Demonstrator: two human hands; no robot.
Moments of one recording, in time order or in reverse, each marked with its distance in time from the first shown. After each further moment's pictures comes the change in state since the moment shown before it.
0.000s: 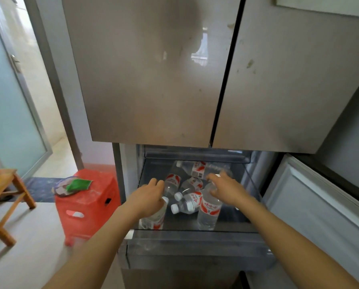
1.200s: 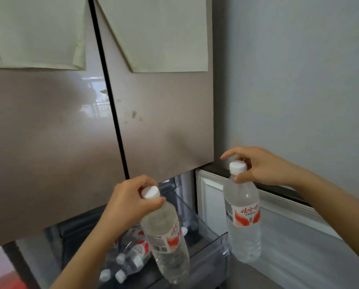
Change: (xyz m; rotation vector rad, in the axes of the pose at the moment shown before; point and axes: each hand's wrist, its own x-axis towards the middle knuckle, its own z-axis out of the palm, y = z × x) left_hand -0.006 0.139 -0.109 -0.515 0.326 0.515; right_hand -0.203 0.083 -0.164 0.407 0.425 0.174
